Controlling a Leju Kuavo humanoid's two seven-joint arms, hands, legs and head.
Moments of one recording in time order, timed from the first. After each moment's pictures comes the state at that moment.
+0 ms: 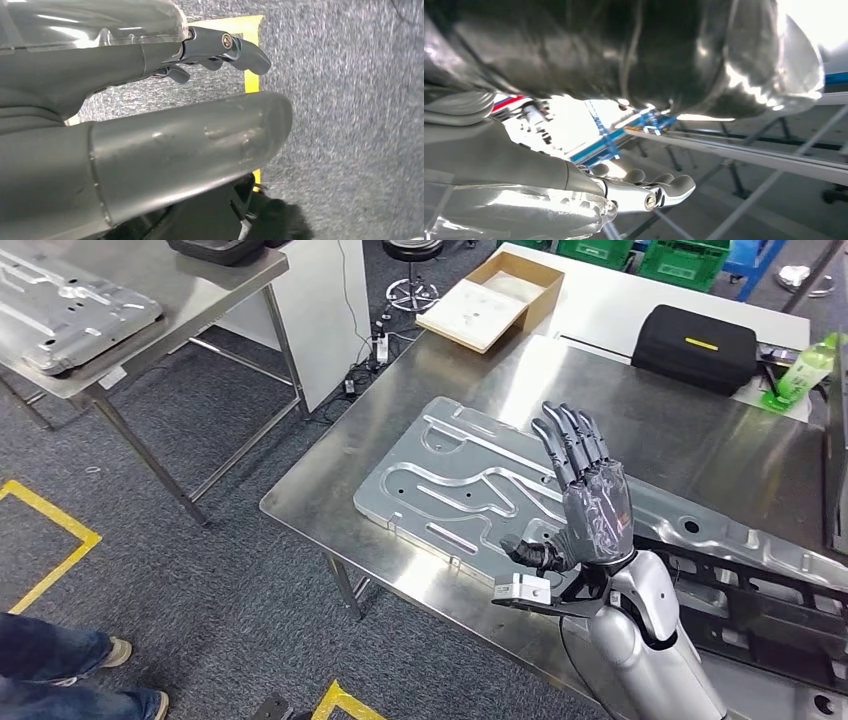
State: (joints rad) left arm -0.11 0.00 -0.39 -0.31 0.00 -0.16 -0.44; right arm -0.32 -0.18 0.33 -1.70 0.84 -0.50 -0.31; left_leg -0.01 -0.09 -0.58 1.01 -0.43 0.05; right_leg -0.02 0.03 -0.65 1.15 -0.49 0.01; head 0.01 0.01
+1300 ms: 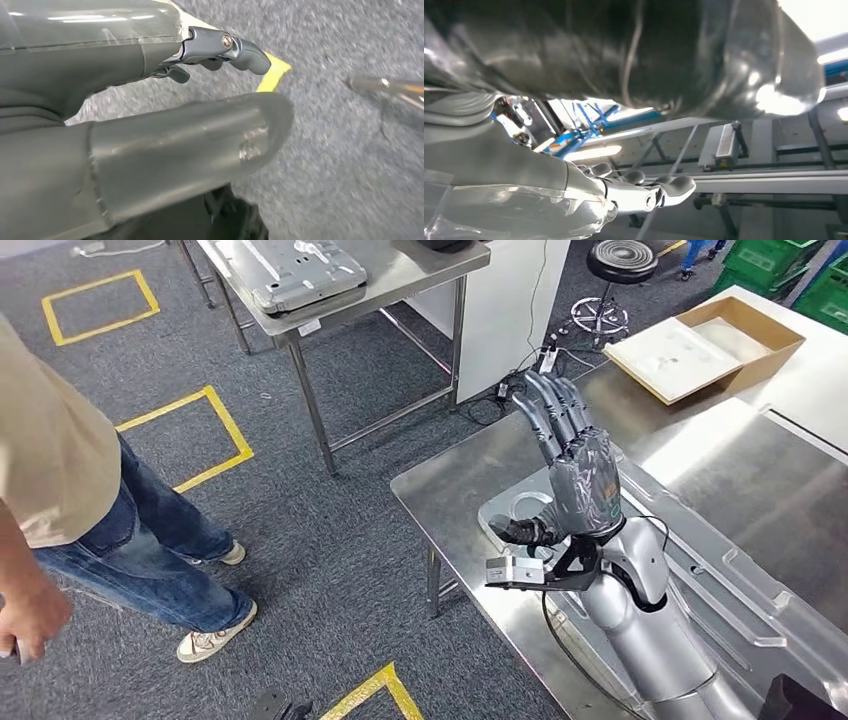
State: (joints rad) left arm -0.08 0.01 -0.35 -0.40 0.05 -0.10 -0.42; right arm -0.47 -0.17 0.41 -1.61 0.77 -0.53 -0.39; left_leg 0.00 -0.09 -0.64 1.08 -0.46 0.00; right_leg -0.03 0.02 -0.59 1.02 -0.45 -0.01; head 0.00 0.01
